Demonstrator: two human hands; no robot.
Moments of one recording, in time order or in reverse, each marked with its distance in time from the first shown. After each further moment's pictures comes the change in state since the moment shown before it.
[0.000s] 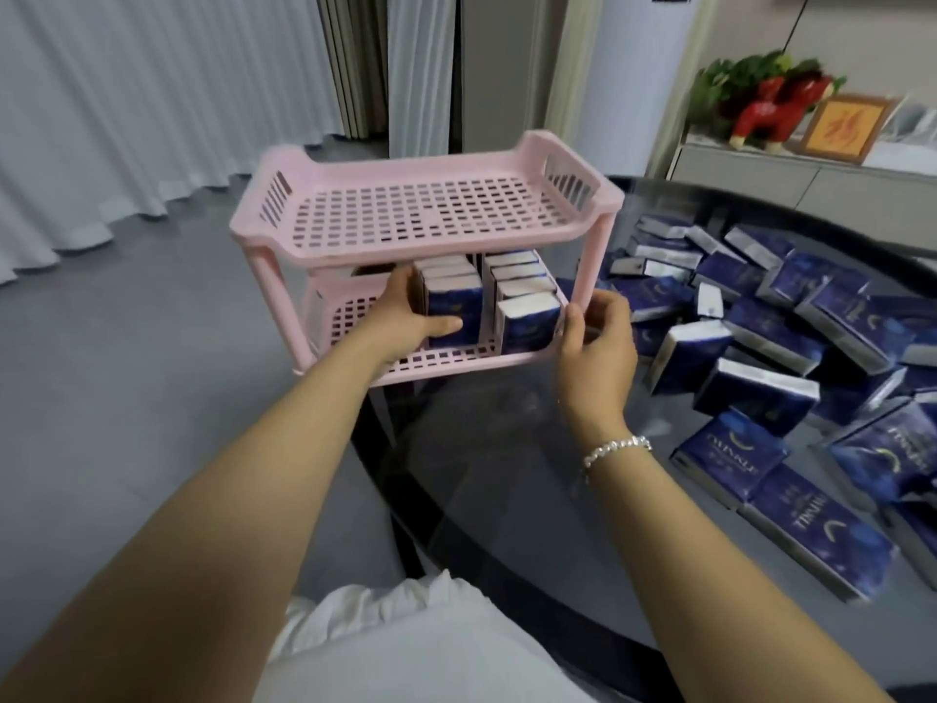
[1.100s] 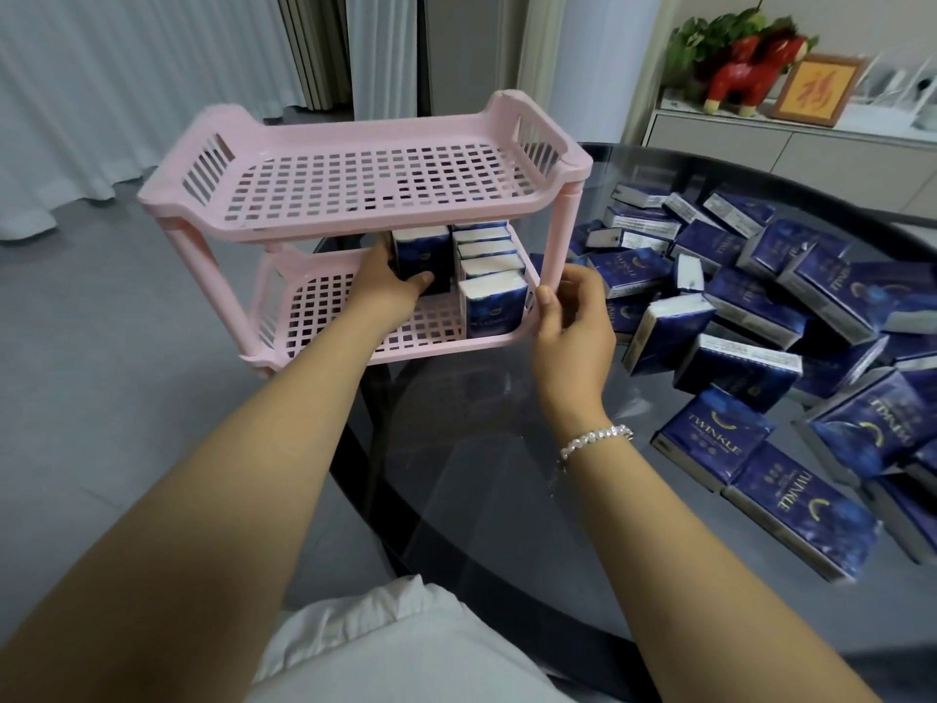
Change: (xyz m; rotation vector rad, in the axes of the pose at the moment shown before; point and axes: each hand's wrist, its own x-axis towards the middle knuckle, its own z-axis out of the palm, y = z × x) left_hand 0.023 0.013 0.024 0.058 0.135 0.003; right_hand 0.002 0.006 0.003 0.039 -0.003 -0.057
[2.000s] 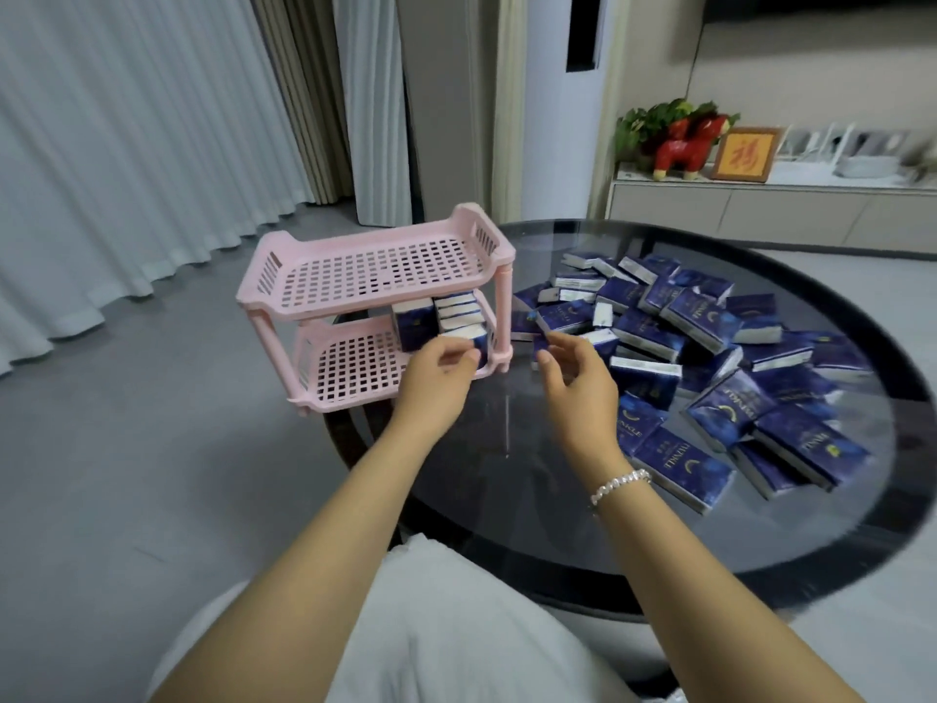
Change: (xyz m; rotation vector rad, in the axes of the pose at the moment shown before) left_hand -0.154 0.078 0.013 -0.100 -0.032 0.069; right_hand -0.036 -0.046 -0.087 -0.066 -0.061 0.105
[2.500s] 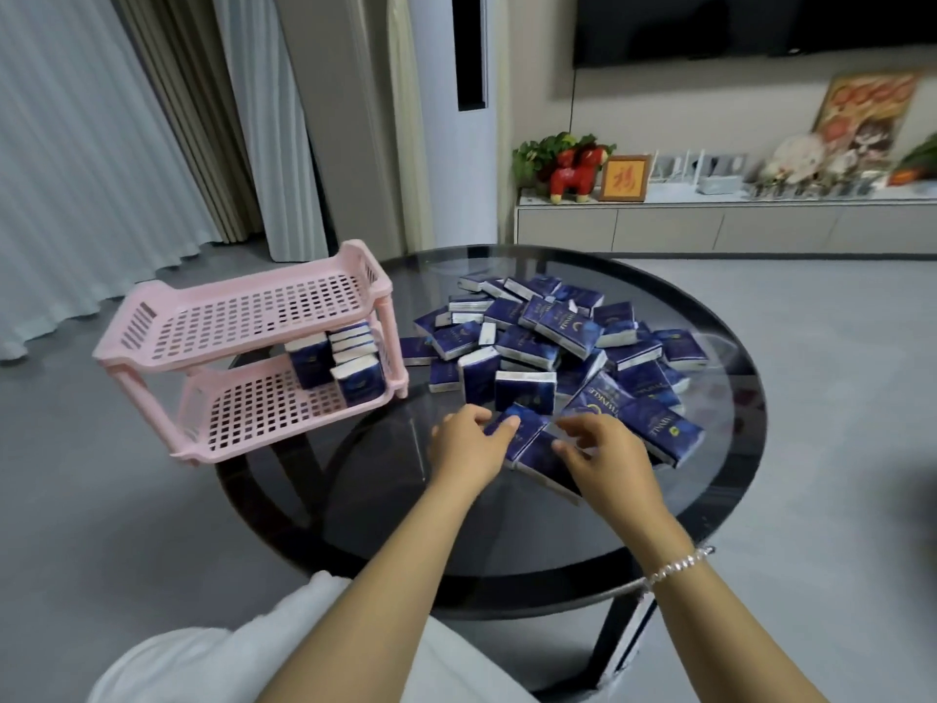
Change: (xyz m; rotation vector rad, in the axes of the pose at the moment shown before) left_hand -0.041 0.013 0.123 0.317 -0.247 -0.069; right_hand -0.030 0.036 -0.138 -0.500 -0.070 0.030
